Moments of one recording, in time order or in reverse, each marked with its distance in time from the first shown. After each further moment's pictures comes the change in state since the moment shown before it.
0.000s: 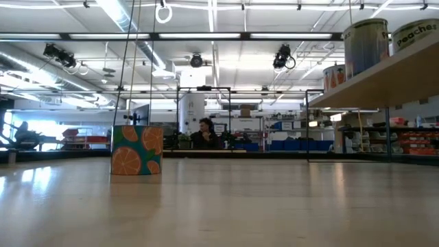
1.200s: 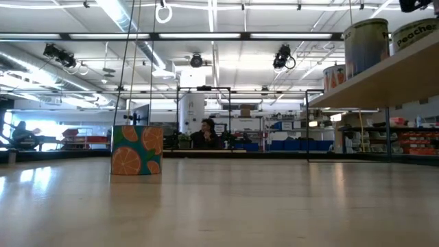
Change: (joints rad) left arm -0.016 -0.064 0.000 0.043 -0.370 -0.391; right arm 0.412 -0.660 -1.125 0.878 0.167 -0.146
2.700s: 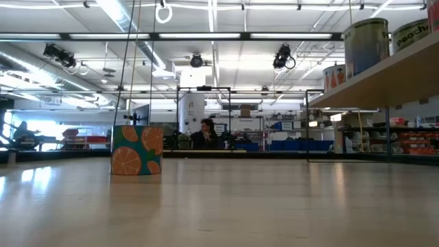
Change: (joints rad) left arm 0.007 0.028 0.000 -0.006 0.103 0.065; right arm 0.003 0.082 0.416 -0.666 -0.143 0.207
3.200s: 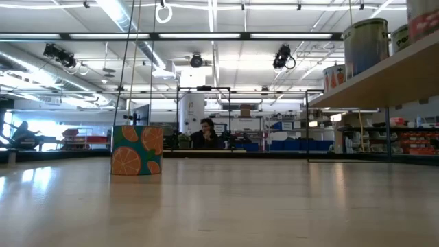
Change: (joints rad) left arm -0.015 0.023 0.000 0.055 0.045 -0.017; right arm -0.051 -0.008 0.004 -0.137 0.062 0.029
